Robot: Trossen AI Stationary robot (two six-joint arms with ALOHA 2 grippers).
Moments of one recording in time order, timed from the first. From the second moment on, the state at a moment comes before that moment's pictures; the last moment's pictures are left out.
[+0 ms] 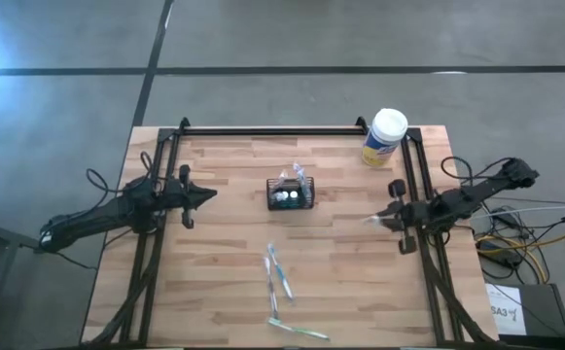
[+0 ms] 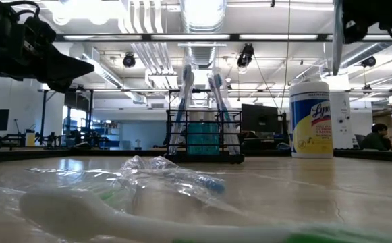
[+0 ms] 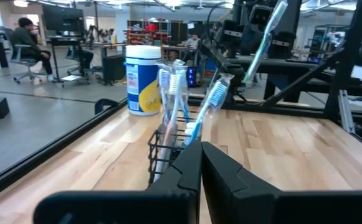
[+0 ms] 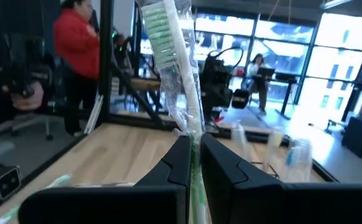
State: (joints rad) left arm 0.28 0.06 0.02 0.00 0.10 -0.05; right arm 0.46 0.31 0.21 0.18 0.36 -0.12
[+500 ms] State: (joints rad) left arm 0.28 0.06 0.02 0.00 0.10 -0.06; right arm 0.46 0.00 0.10 0.04 0.36 -0.13
